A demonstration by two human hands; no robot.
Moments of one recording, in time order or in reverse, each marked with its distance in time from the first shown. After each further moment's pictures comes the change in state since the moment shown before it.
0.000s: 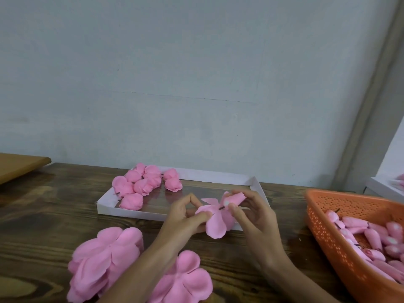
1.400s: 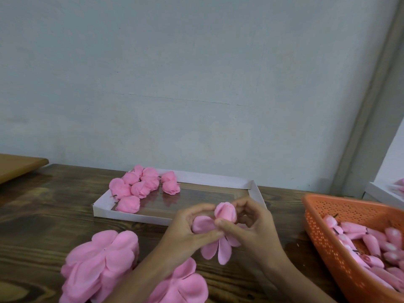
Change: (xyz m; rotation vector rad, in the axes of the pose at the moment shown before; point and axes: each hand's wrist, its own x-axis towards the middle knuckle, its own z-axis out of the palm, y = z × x) left_hand -0.010 -0.002 0.006 0.089 -0.256 0.219; right_hand 0.003 -0.020 -0.002 -0.095 -0.081 0.055
